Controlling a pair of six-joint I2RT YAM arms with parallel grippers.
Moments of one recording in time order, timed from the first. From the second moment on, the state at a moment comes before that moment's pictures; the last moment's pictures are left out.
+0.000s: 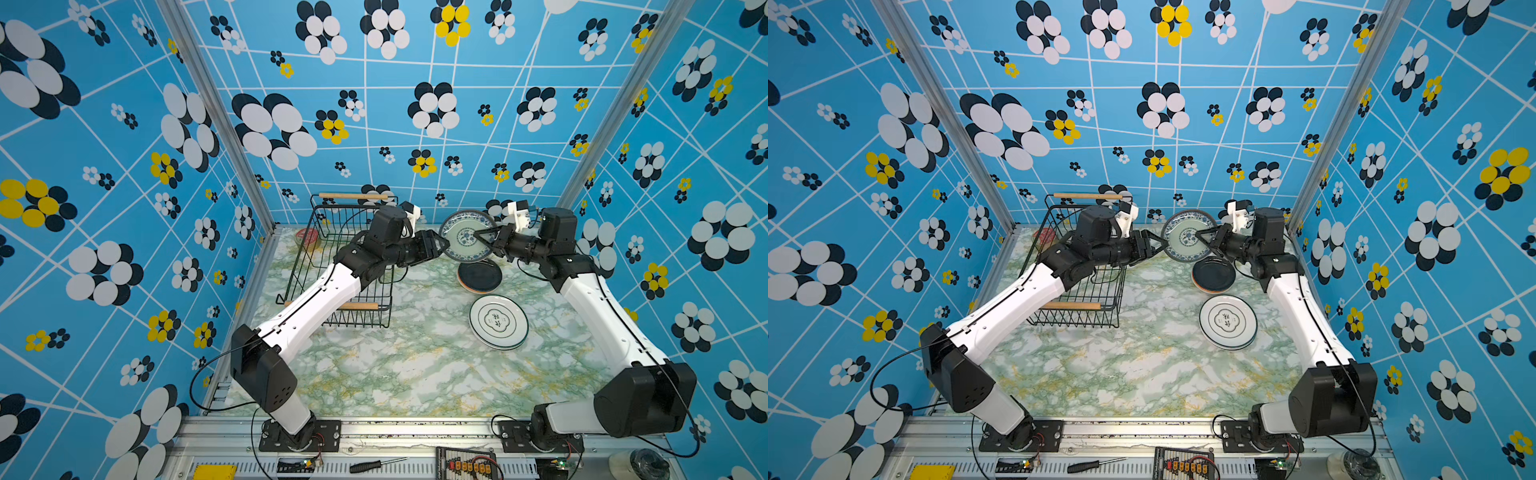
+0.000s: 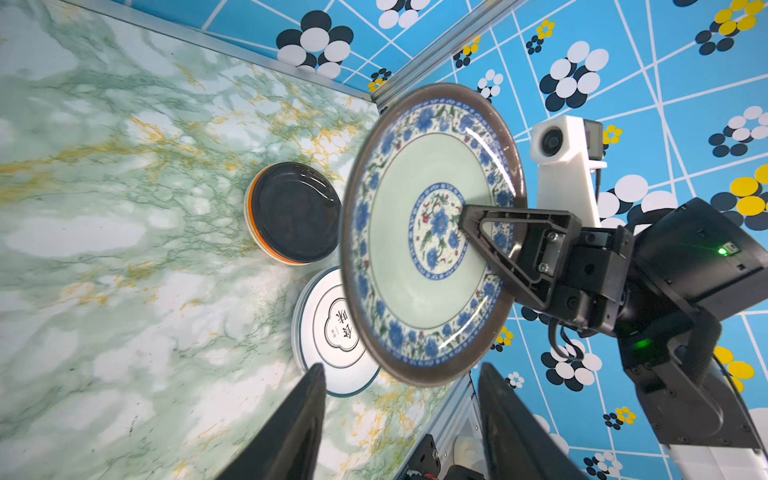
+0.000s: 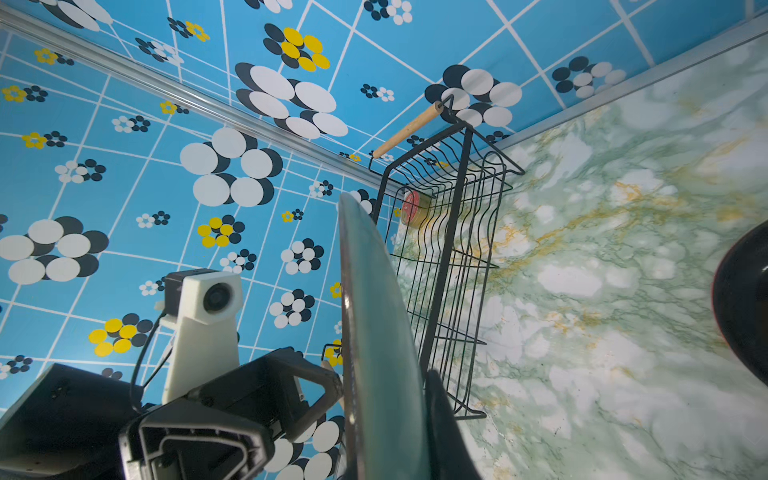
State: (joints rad) left arm -0.64 1.61 1.62 -0.42 0.37 -0.81; right arm 0.09 1.40 1.34 -0.34 -0.71 0.72
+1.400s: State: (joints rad) left arm -0.31 1.25 1.56 -0.81 0.16 -0.52; right arm -0.01 1.05 1.35 -0.88 0.11 0.44
